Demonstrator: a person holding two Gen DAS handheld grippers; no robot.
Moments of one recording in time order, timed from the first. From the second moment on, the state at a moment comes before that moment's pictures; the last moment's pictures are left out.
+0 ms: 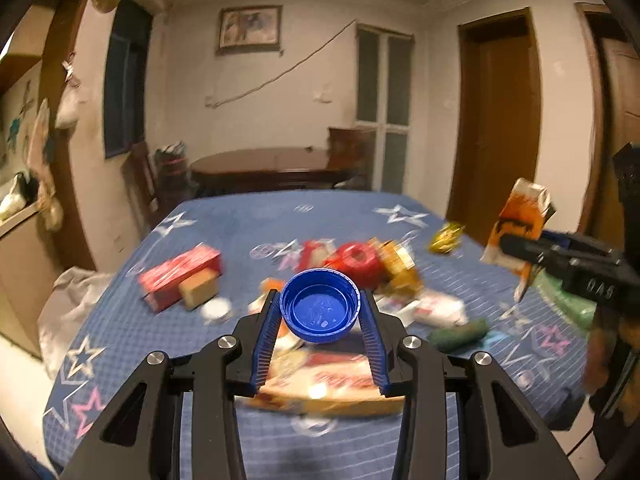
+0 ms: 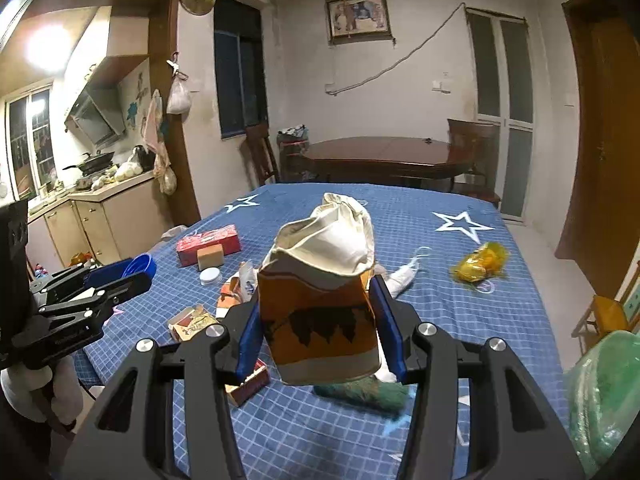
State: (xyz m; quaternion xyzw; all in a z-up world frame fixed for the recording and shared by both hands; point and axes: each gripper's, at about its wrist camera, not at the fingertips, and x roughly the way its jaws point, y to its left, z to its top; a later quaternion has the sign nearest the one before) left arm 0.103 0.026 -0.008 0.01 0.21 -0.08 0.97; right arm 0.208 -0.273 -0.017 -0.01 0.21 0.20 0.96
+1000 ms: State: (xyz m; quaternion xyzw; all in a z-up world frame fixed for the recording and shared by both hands) left arm 0.199 -0.318 0.040 0.06 0.19 -0.33 0.92; right arm 0.184 -0.500 0.016 0.01 0.24 -0.03 0.97
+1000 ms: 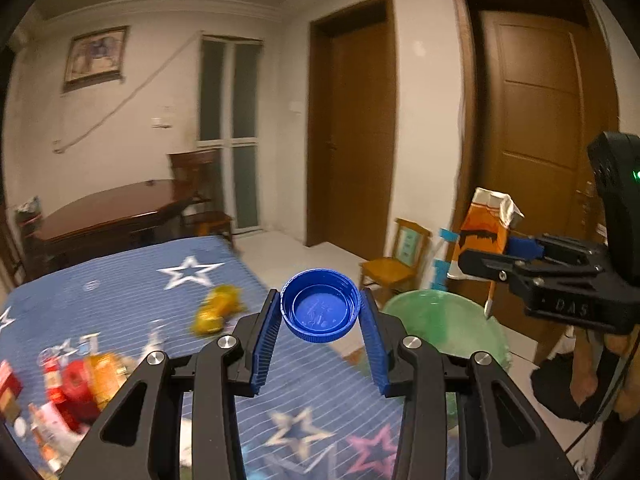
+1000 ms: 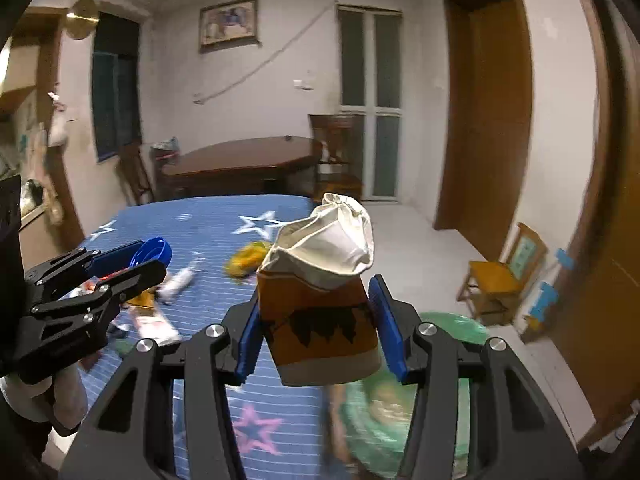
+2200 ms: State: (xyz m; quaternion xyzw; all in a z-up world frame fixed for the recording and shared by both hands) left arm 0.305 -0.591 -0.116 0.12 0.36 -0.42 0.82; right arm 0.237 -0.682 -0.123 0.13 0.45 -0.04 0.88
